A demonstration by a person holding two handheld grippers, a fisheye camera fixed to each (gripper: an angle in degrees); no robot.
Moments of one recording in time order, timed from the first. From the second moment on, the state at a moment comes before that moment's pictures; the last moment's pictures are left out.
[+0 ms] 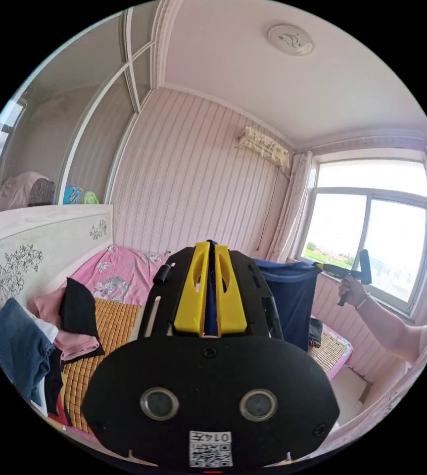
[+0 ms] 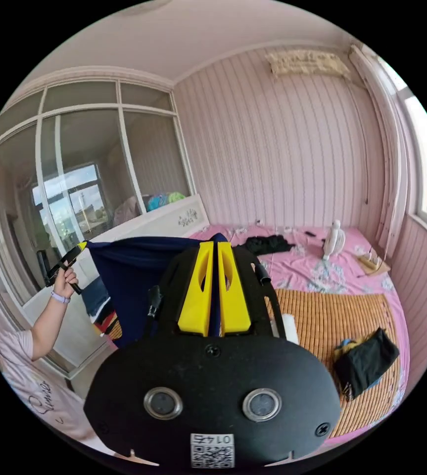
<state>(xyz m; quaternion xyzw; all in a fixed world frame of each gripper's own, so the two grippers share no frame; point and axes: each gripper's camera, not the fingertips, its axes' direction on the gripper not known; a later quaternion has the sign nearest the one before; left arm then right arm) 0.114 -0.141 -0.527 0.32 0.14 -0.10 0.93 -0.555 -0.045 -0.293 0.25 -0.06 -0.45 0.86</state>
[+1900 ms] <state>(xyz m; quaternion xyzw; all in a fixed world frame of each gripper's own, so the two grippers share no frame) 0.338 -0.005 0.052 -0.24 0.25 -0.06 0.94 -0.071 0.183 0.068 -0.13 0.16 -0.25 0.95</state>
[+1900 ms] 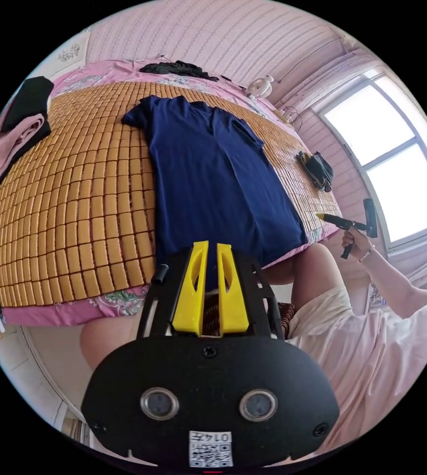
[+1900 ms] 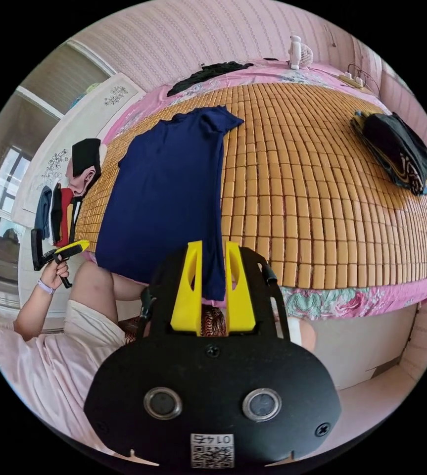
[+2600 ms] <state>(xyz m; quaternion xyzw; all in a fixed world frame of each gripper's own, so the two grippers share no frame) 0.455 -0.079 0.212 -0.40 0.18 0.06 0.90 -0.002 -0.004 0.215 -0.03 0.07 -0.08 0.99</state>
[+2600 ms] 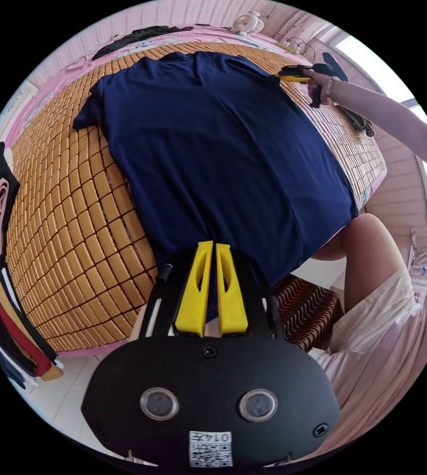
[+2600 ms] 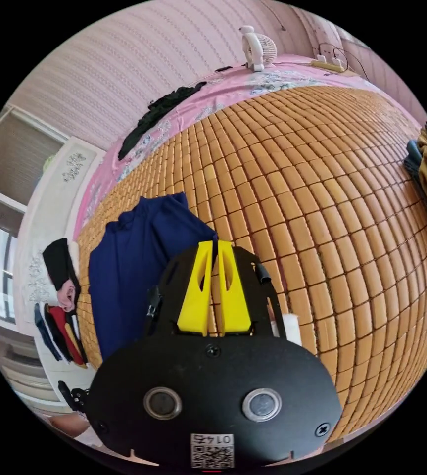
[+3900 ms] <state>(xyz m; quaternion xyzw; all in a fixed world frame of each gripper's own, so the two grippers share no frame) 0.659 -0.341 0.480 -0.16 0.42 0.15 0.88 0.020 0.122 0.267 -0.07 0.23 -0.25 0.94</state>
